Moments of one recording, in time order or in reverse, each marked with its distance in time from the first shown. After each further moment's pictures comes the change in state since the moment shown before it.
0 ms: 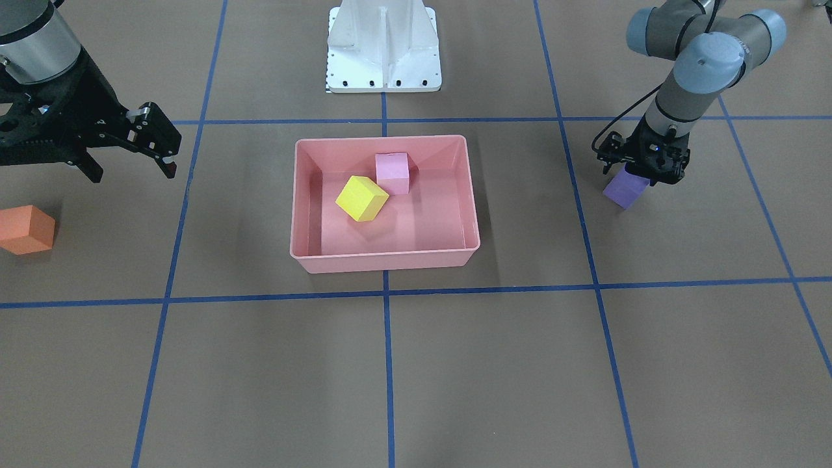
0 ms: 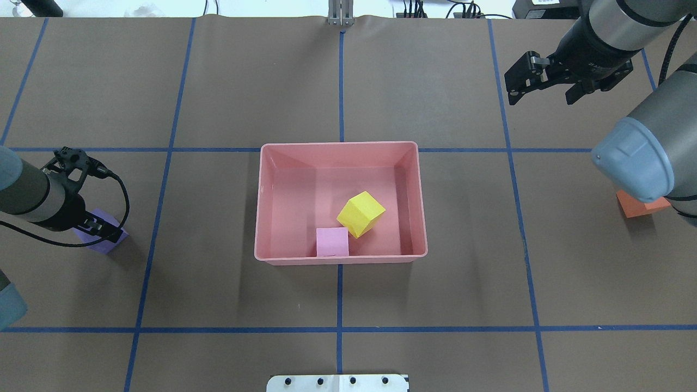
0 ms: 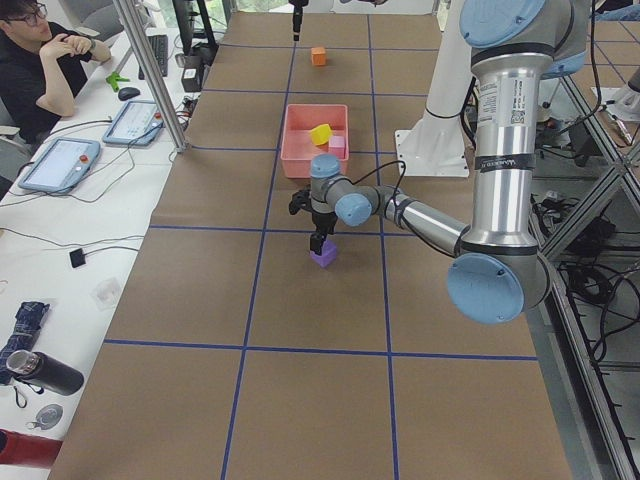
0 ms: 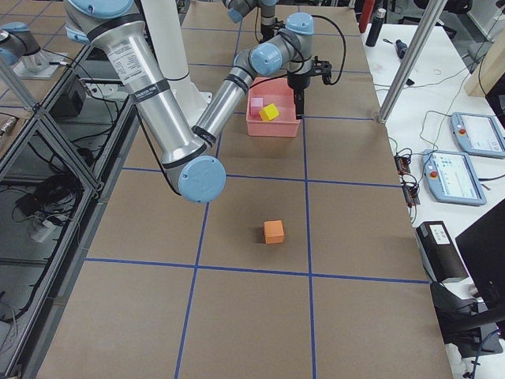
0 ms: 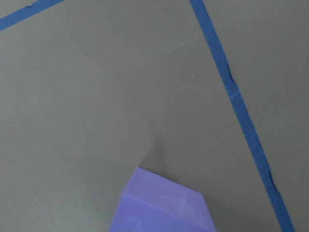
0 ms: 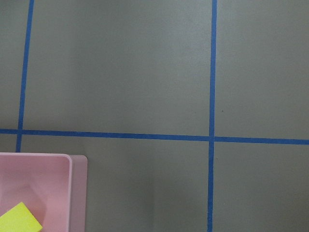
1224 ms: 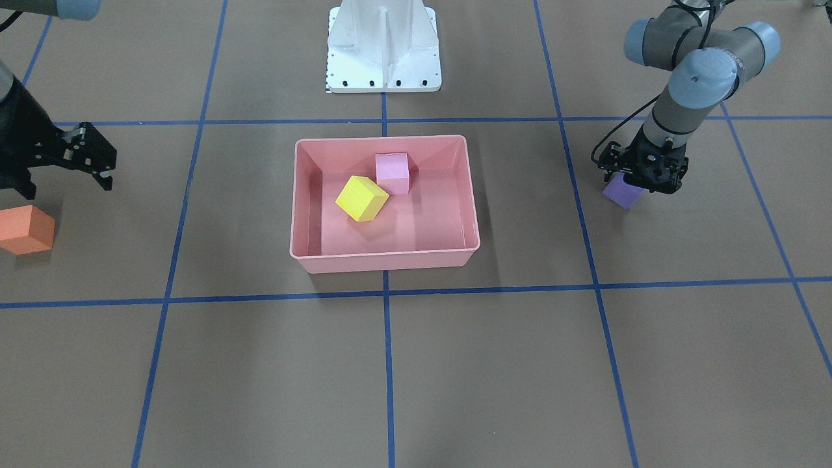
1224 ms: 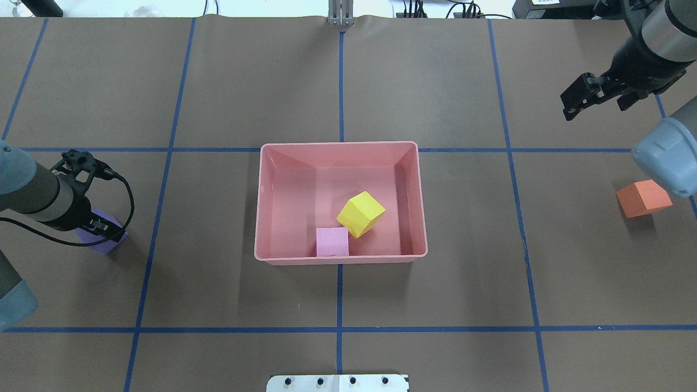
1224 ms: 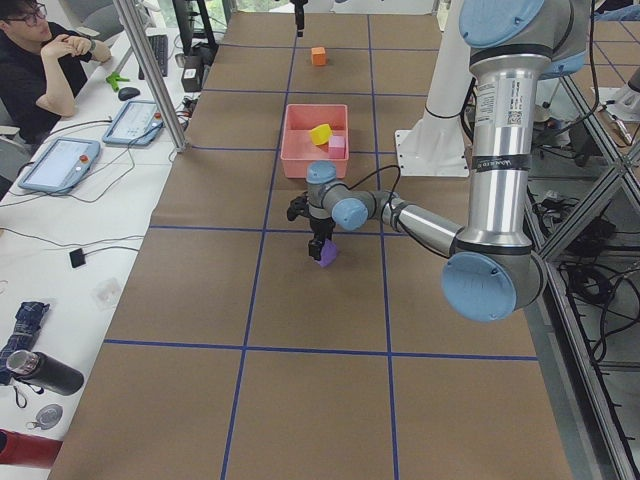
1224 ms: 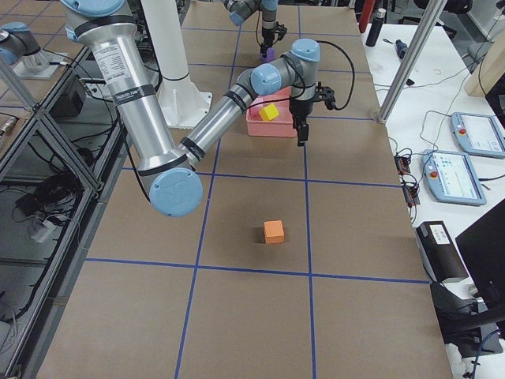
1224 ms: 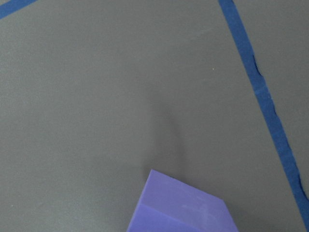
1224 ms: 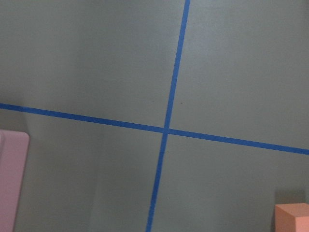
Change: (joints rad) left arm 0.009 -0.029 0.063 -0.001 0.007 0.001; right arm 0.095 -0.158 -0.042 0.000 0.003 -0.341
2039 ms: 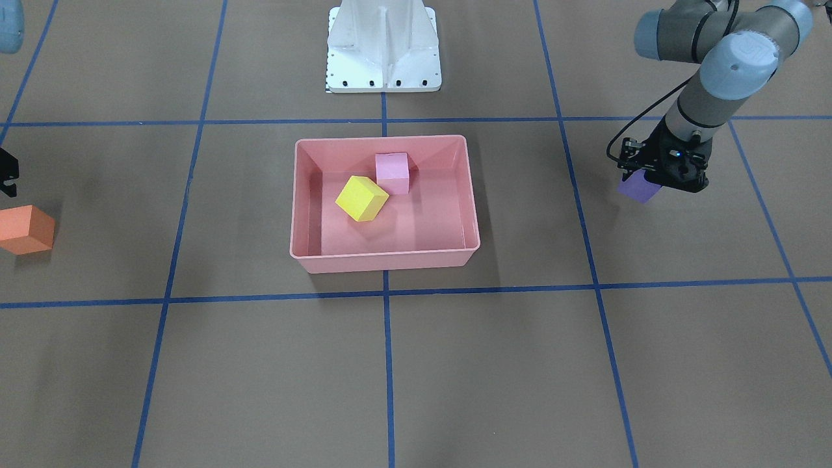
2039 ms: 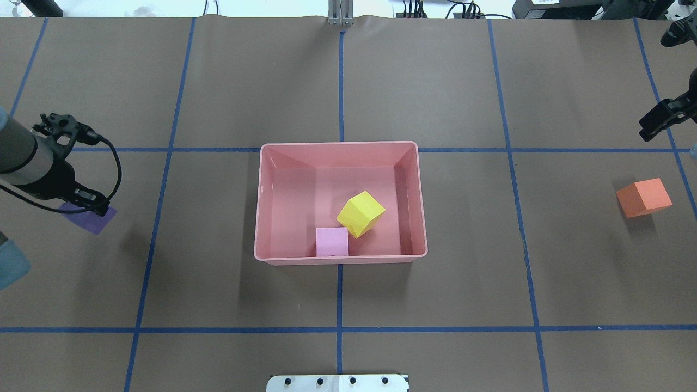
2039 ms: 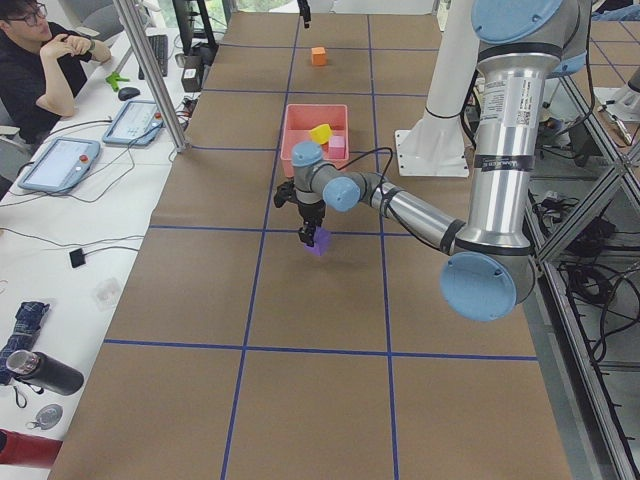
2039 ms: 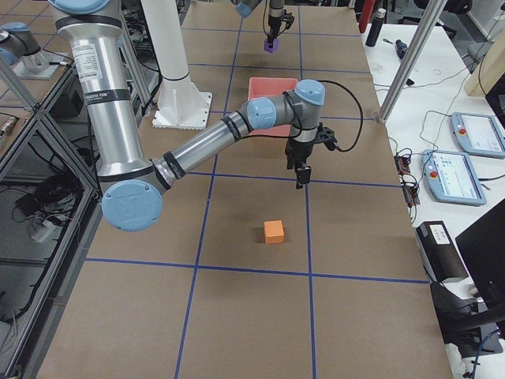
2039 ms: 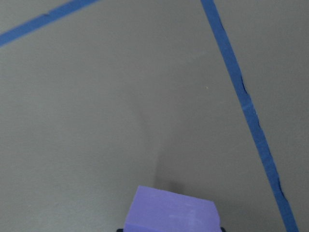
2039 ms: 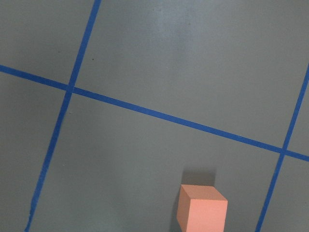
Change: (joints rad) left arm -0.142 -0.104 -0.089 0.268 -0.109 0.093; right arm 0.104 -0.171 -0.062 0.053 -0.005 -0.330
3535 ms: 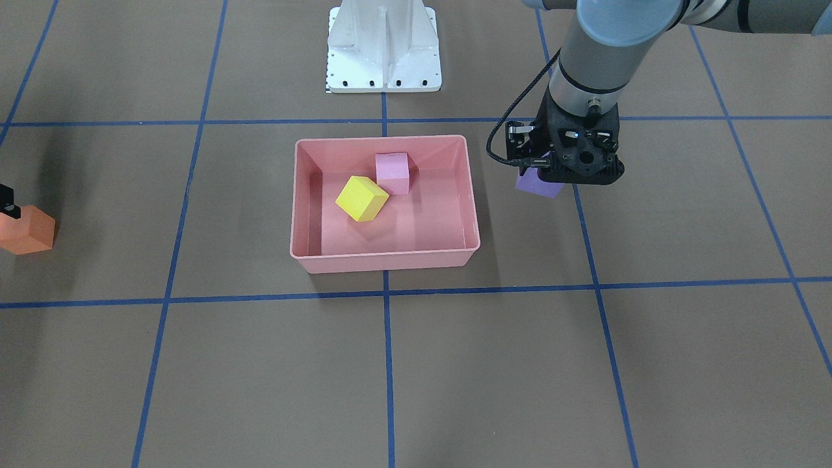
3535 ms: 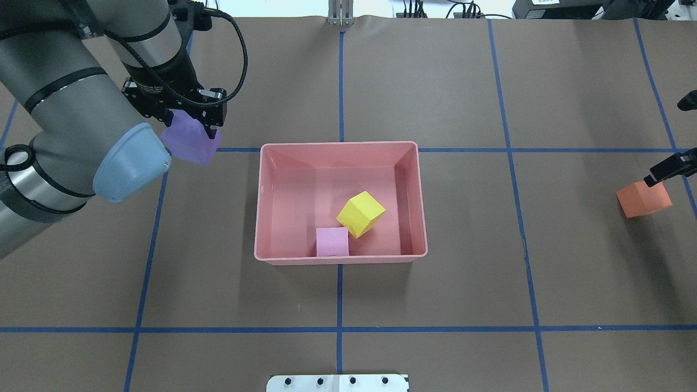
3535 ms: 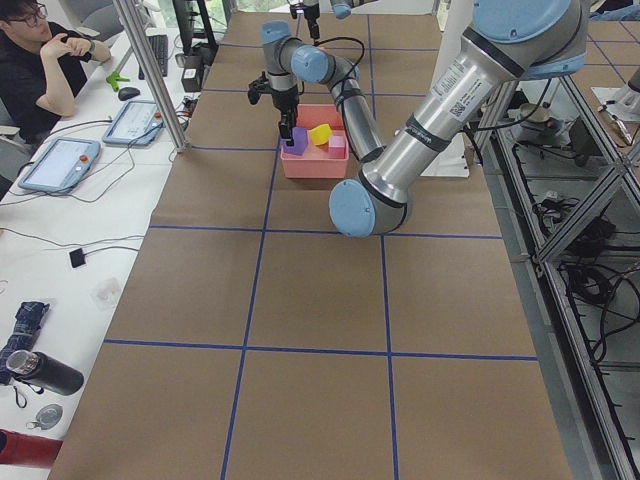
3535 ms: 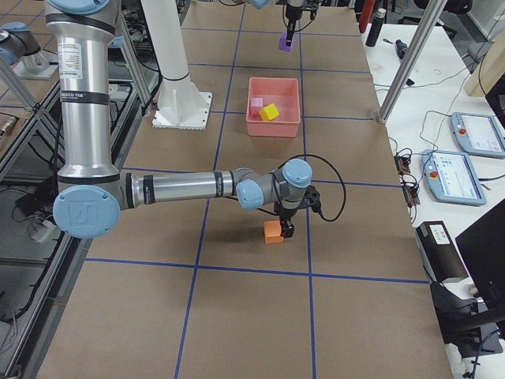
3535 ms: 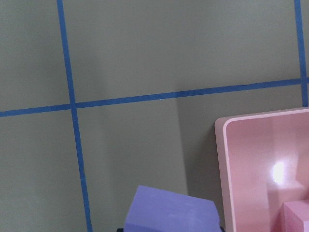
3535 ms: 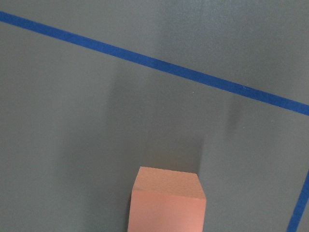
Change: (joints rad) left arm 0.000 -0.629 0.059 0.565 -0.040 -0.225; right arm 0.001 -0.178 -0.317 0.547 0.207 0.099
